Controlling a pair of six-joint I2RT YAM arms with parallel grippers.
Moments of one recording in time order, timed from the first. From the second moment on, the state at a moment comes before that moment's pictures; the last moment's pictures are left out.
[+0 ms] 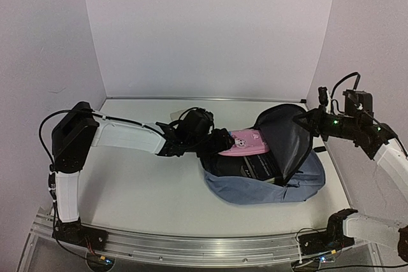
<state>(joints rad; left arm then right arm) -1.00 2.01 1.39 0.08 -0.01 -0.99 0.21 0.90 0.90 -0.45 -0.48 0.64</state>
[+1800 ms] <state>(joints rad) -1.03 2.33 1.89 -0.10 0.24 -0.88 0.21 0.92 0.90 -0.43 -0.53 0.62</state>
